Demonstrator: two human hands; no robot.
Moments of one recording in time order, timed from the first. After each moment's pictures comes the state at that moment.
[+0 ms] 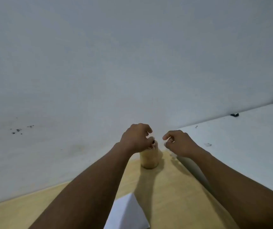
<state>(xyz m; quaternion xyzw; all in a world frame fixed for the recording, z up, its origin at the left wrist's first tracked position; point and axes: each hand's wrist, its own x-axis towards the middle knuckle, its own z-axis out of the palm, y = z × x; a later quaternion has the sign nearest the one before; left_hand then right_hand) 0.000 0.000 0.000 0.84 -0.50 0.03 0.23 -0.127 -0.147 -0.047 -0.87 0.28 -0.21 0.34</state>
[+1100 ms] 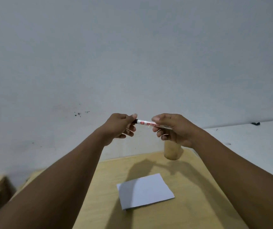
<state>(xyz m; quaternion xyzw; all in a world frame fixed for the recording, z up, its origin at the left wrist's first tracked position) 0.000 0.213 0.056 0.77 -0.33 -0.14 0.53 -0.141 0.026 0.049 -0.71 0.08 -0.13 0.69</state>
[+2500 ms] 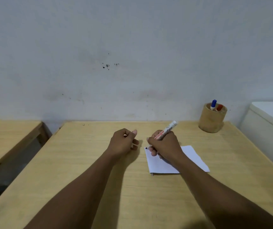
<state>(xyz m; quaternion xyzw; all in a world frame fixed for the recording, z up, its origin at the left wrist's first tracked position) 0.021 0.281 -0.145 0.78 -0.10 -0.12 0.60 -0.053 0.119 -0.147 -0.74 0.17 -0.12 0.64</state>
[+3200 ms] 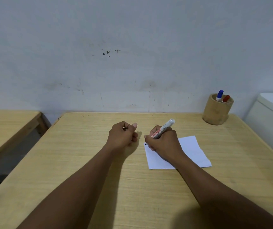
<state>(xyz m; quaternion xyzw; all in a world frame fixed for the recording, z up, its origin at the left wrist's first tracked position) 0.017 0.281 -0.152 0.74 -0.06 -0.11 0.66 -0.056 0.129 -0.168 -0.82 0.14 -0.16 0.53</state>
